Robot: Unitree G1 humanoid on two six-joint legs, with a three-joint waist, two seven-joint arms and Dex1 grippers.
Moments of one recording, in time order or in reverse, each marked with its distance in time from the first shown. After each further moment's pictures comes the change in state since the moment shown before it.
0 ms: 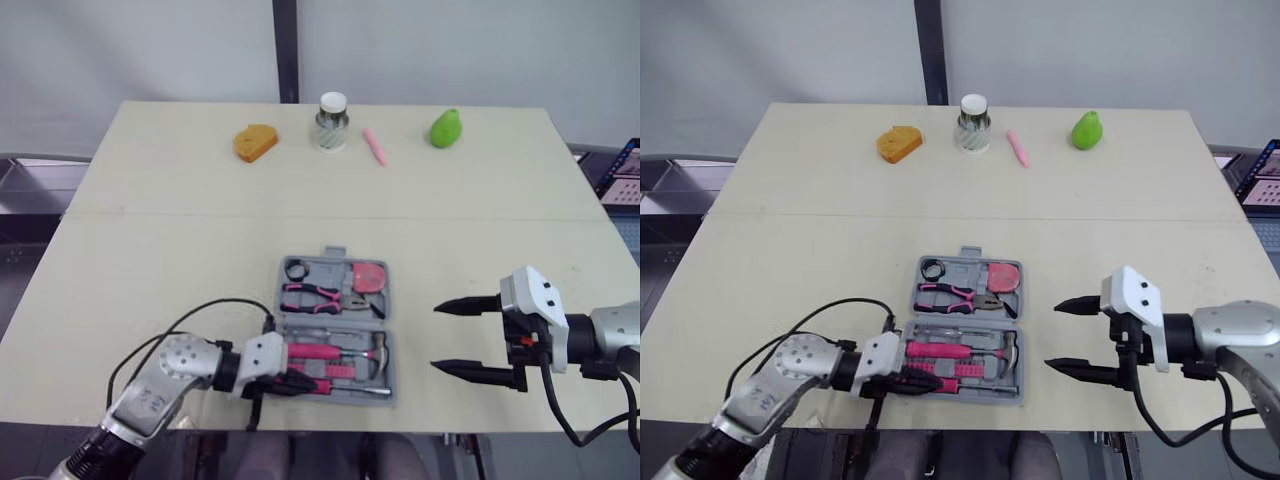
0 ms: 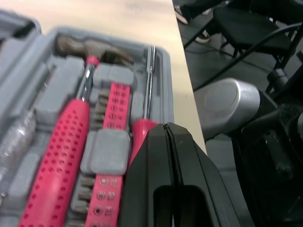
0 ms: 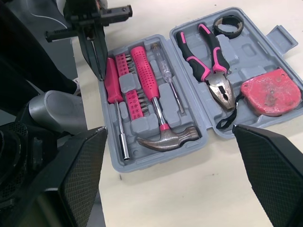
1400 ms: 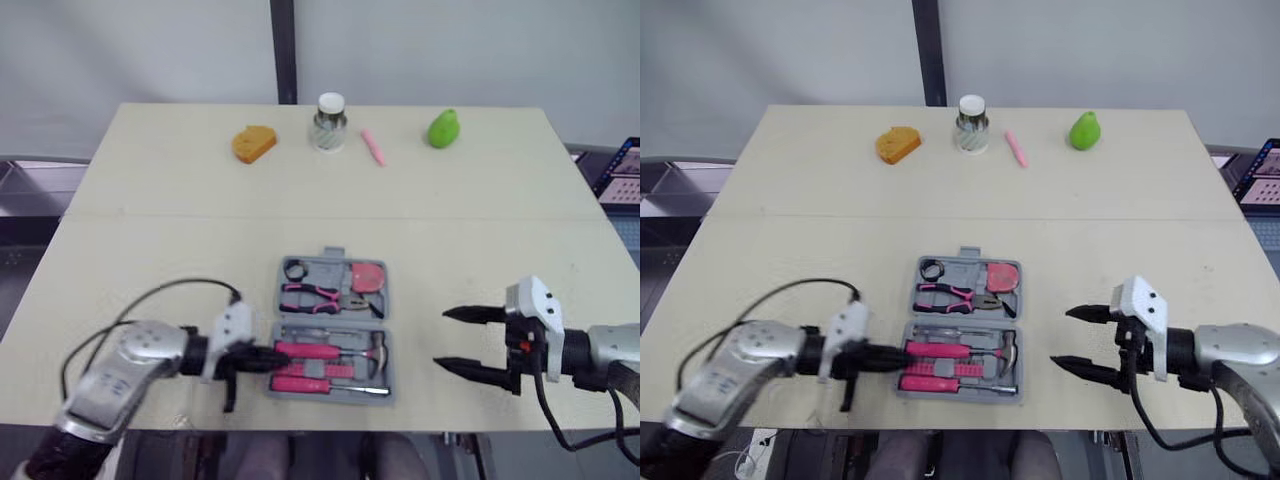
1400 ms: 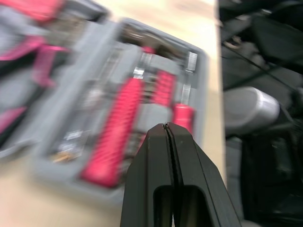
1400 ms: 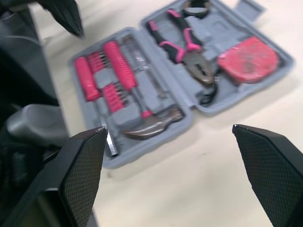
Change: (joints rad) left arm 0.034 0.090 0.330 -0.127 -0.189 0.335 0.055; right arm 0.060 0.146 0.009 0.141 -0.079 -0.074 -0.086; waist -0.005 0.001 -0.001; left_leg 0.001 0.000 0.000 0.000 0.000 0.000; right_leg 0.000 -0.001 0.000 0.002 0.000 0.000
